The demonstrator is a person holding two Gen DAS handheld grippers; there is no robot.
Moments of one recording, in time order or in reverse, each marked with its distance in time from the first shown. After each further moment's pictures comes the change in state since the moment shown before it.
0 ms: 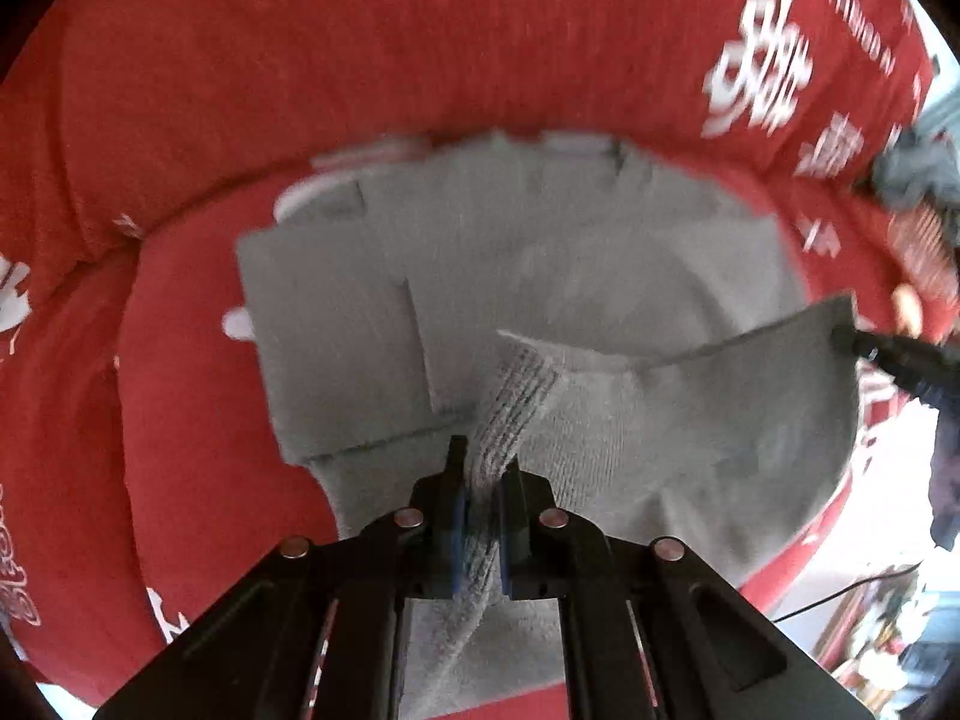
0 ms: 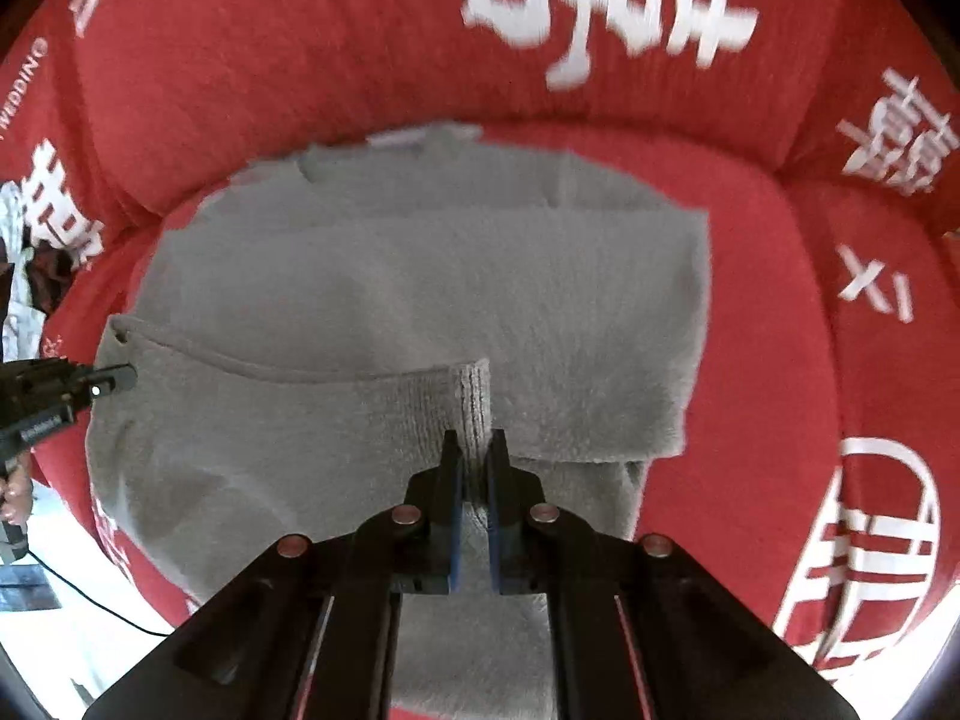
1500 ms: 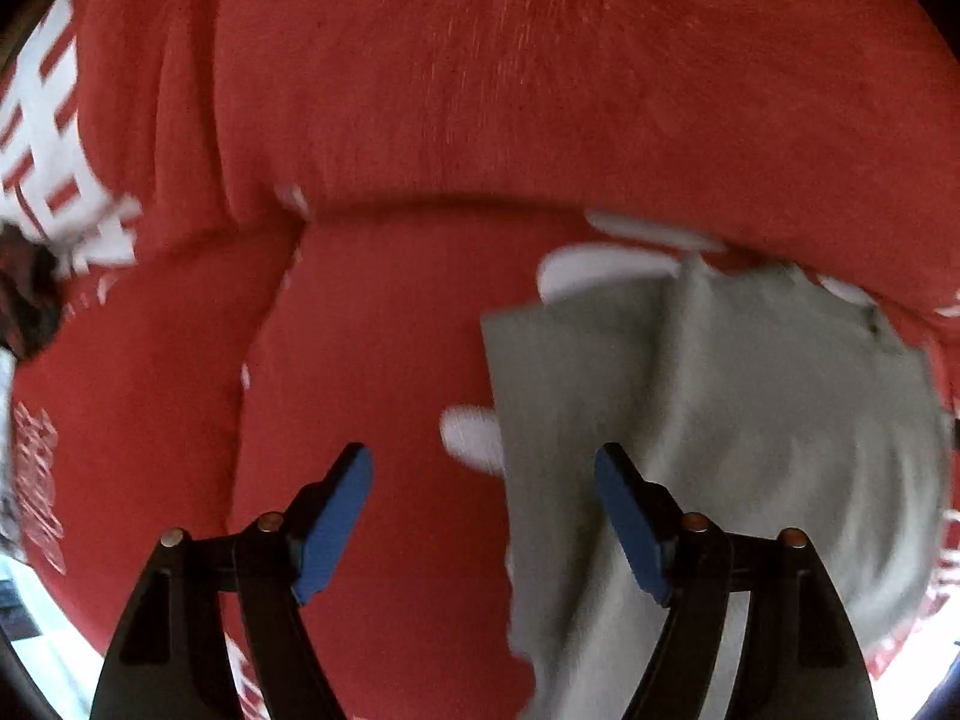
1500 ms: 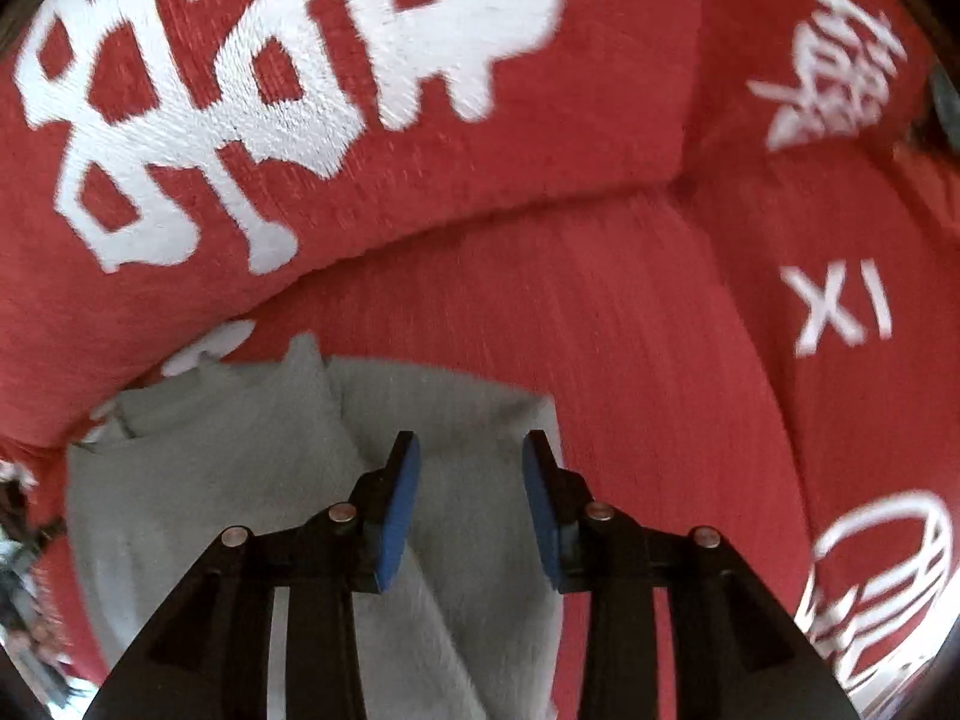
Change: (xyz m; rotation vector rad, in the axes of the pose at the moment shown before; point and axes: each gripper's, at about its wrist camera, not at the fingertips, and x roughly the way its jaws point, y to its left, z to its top) left arm 0.057 0.124 0.052 -0.312 0.000 0.262; right arm 0.062 -0.104 0.081 0.401 -0.004 -0.055
